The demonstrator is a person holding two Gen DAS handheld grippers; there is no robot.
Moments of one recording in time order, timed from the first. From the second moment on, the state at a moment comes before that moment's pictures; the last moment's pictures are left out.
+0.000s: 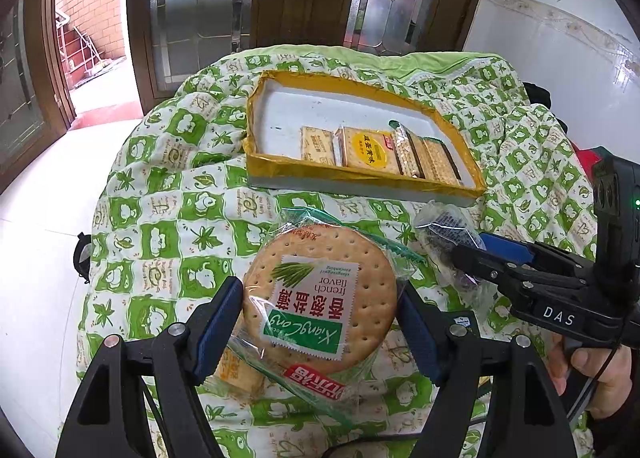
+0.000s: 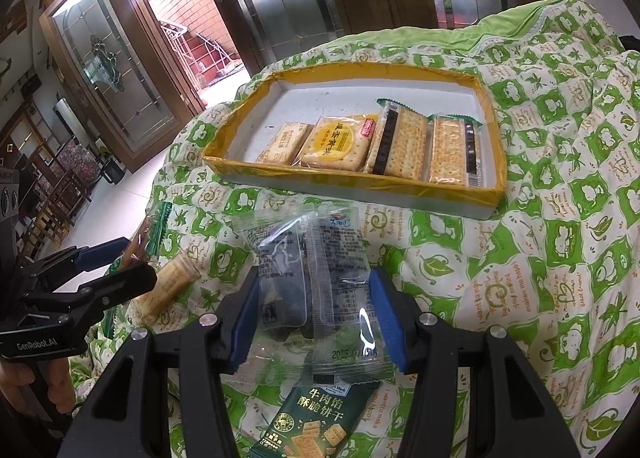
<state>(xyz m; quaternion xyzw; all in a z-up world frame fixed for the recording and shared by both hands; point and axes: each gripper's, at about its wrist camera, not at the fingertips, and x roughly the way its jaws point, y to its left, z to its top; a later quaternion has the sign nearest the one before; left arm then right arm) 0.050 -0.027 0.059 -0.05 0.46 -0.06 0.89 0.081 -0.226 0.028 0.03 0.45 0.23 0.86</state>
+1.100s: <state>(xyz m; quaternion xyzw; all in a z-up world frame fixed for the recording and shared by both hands) 0.094 -0.041 0.070 -0.02 0.45 -0.07 0.89 0.104 -0.247 0.051 0.07 0.45 0.18 0.87</state>
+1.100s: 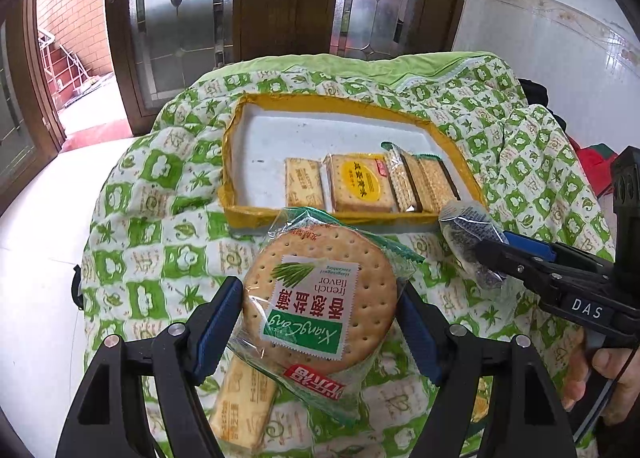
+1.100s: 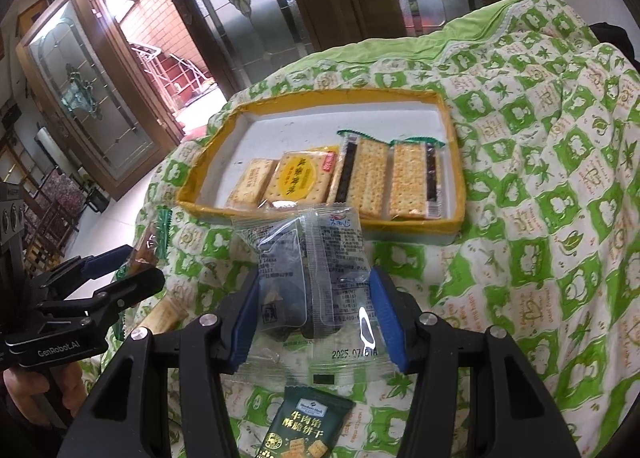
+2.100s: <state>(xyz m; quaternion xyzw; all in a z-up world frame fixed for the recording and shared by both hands) 0.169 -0.048 0.072 -0.01 0.45 -0.08 0.89 0.180 -0.232 0.080 0.04 0.44 0.18 0.88</state>
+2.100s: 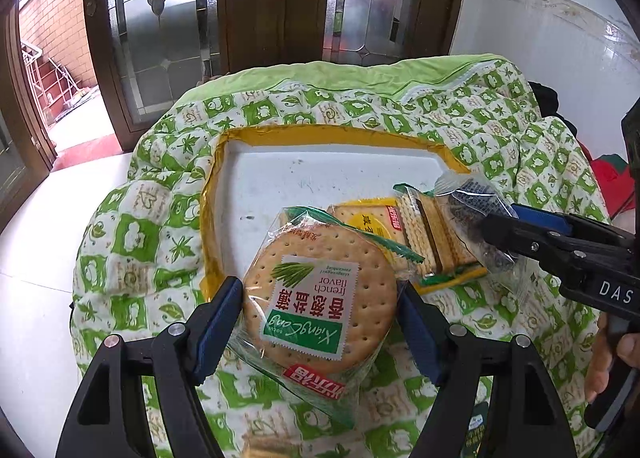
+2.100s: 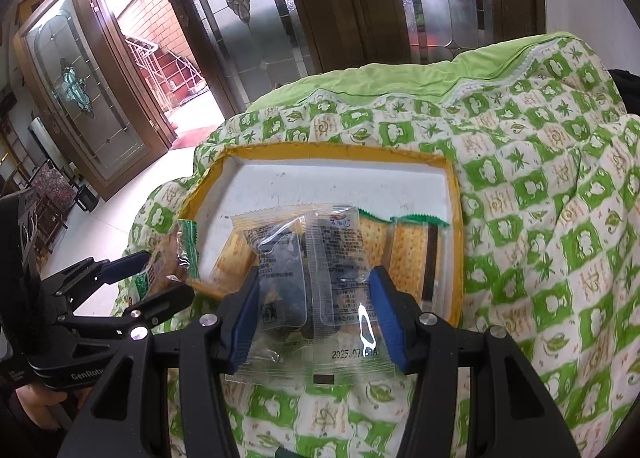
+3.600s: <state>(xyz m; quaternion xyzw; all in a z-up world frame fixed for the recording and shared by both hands) 0.284 -0.048 0.026 0.04 0.48 -0.07 0.88 0.309 -0.198 0.030 0.06 0.50 0.13 0.85</state>
